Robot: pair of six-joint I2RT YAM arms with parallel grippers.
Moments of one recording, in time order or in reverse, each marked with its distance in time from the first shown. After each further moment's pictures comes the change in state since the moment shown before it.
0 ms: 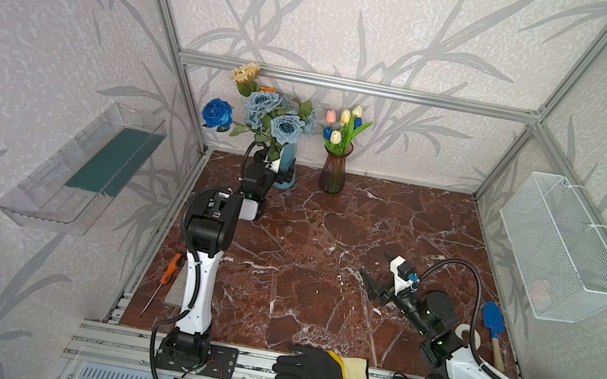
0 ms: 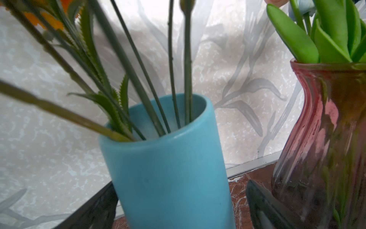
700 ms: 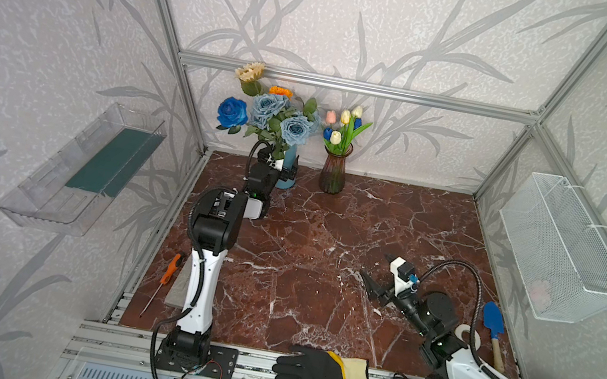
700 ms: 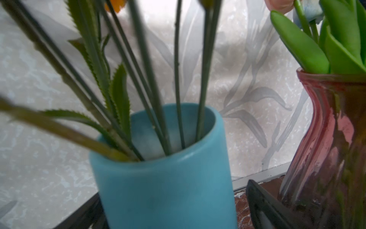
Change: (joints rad) left arm -0.022 0.061 0.090 0.012 -0.032 -0.003; right arm 0.000 -0.008 -0.009 0.001 0.011 0.000
